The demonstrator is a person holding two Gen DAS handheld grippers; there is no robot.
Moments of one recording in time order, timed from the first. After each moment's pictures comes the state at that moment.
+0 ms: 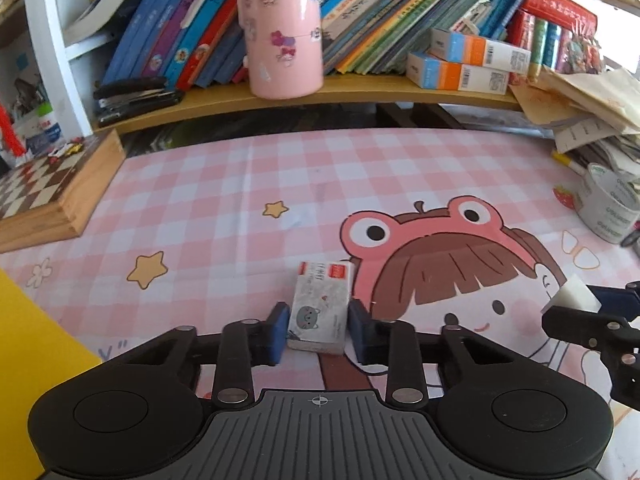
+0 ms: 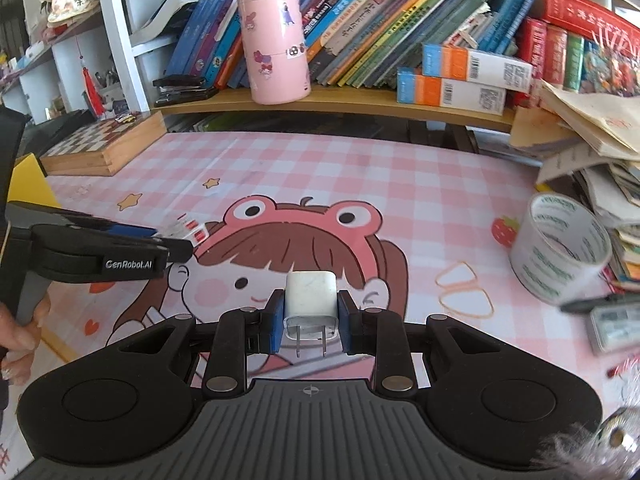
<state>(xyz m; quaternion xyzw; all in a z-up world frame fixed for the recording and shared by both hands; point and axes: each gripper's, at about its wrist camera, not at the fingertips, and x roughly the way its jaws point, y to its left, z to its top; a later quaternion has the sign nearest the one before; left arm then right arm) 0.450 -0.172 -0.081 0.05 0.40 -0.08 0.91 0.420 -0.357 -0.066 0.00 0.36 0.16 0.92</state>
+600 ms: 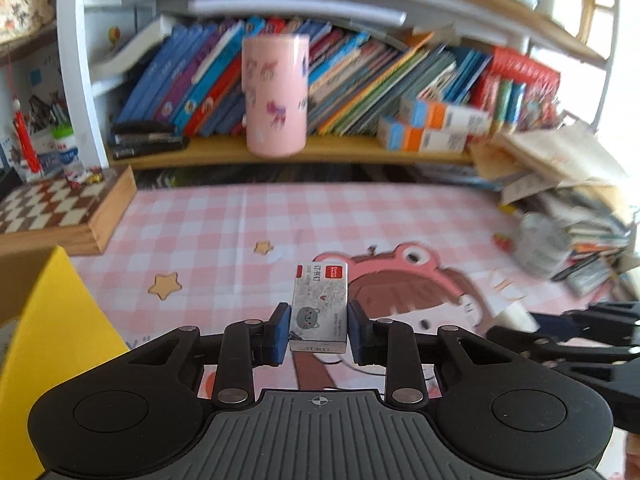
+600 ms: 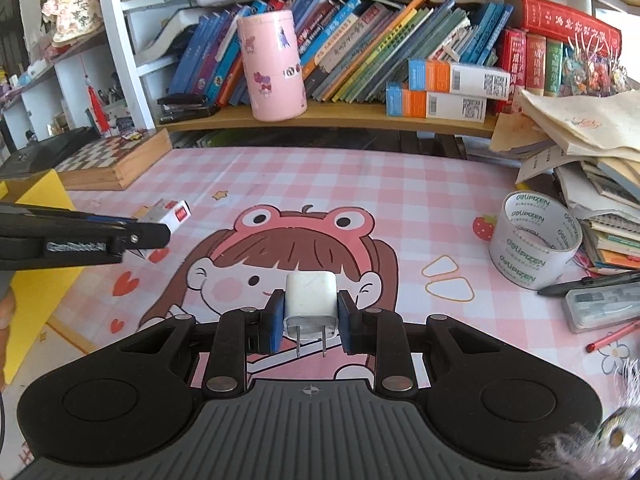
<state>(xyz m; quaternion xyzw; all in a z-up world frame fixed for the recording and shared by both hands) 0.392 -0.164 -0.019 0.01 0.34 -0.11 0.93 0.390 -0.362 -0.046 0.01 0.34 0.15 0.93</state>
